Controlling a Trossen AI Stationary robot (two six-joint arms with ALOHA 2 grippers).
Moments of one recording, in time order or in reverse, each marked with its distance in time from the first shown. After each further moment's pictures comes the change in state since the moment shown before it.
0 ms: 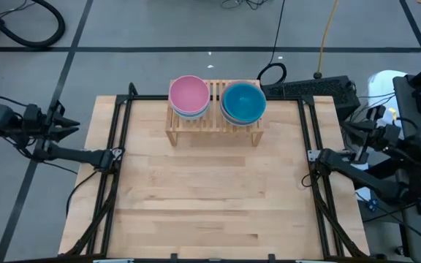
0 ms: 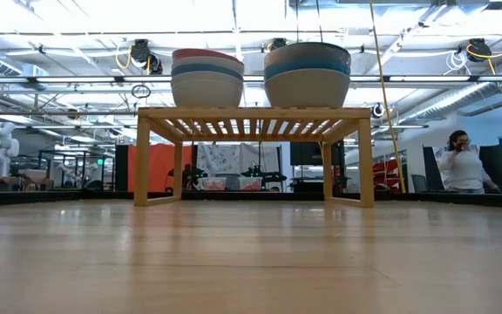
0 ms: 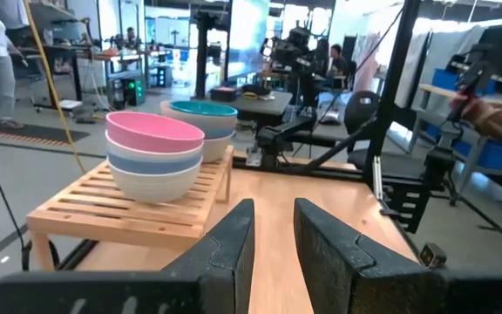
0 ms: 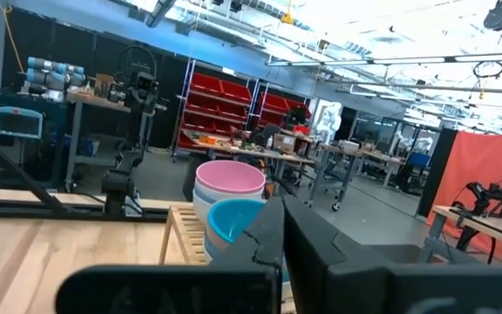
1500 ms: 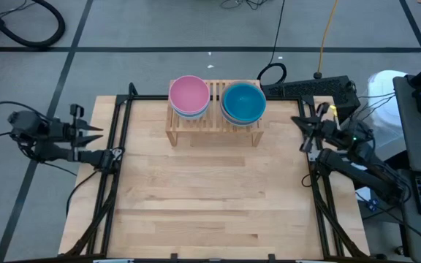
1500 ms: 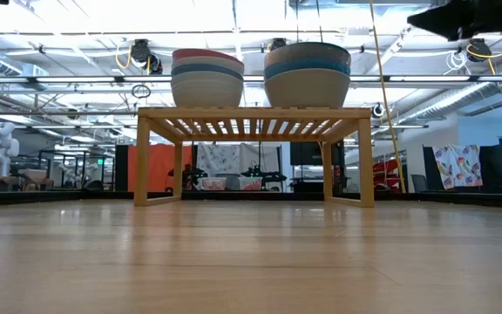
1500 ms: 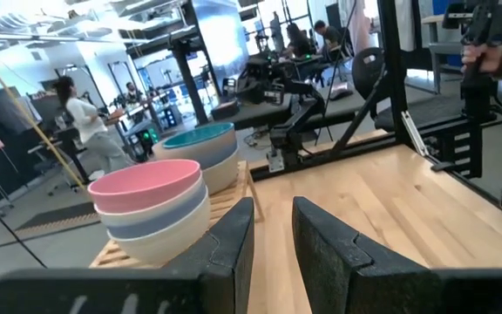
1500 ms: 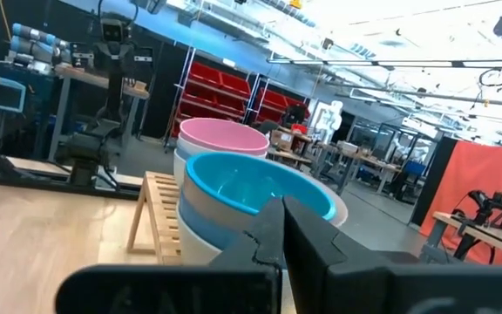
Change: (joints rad) left arm 0.000 -0.029 -0.307 0.311 0.026 0.400; right arm 0.000 -0.001 -0.634 0.649 -0.003 -0.076
